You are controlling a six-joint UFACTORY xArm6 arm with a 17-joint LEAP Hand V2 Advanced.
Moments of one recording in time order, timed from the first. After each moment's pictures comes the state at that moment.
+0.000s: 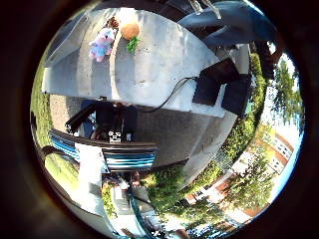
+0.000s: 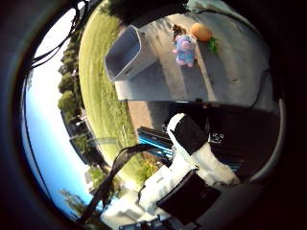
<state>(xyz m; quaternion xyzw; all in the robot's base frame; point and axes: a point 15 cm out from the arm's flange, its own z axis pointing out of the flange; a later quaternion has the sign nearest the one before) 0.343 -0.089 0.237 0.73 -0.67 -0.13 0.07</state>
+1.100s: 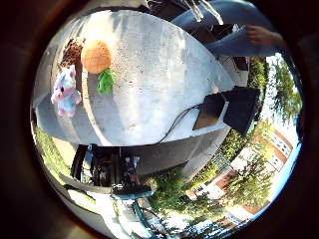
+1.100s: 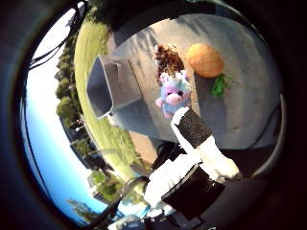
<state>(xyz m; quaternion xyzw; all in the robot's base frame) 0.550 -0.110 0.036 0.71 -0.69 -0.13 0.08</state>
